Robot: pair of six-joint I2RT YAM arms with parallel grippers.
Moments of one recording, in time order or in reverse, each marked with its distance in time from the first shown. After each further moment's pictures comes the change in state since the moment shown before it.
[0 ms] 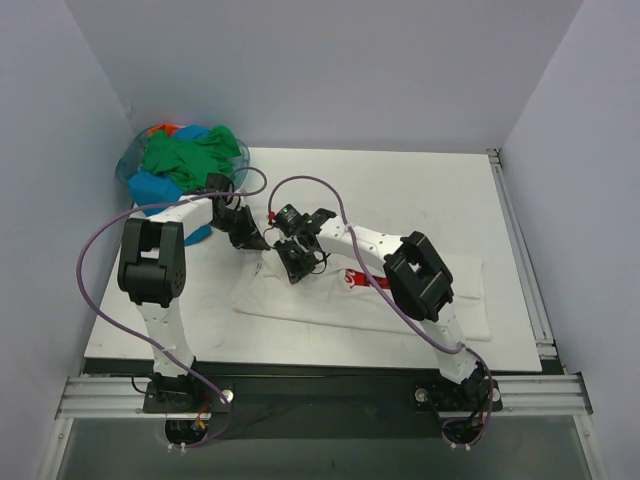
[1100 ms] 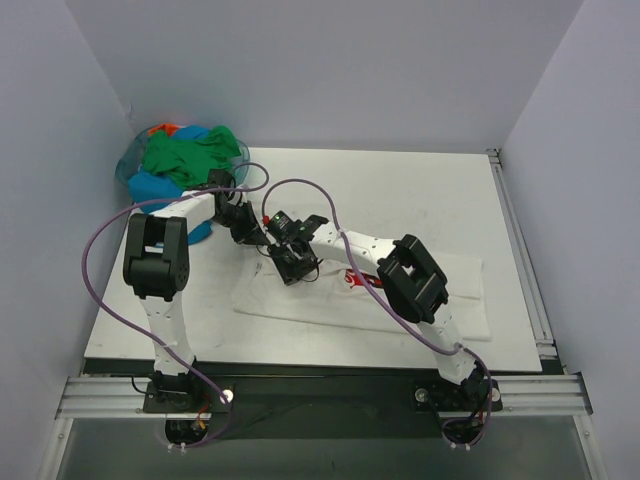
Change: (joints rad) left arm 0.002 0.066 0.079 -0.005 -0.002 0.029; right arm 0.041 0.025 0.009 0.031 0.122 0.006
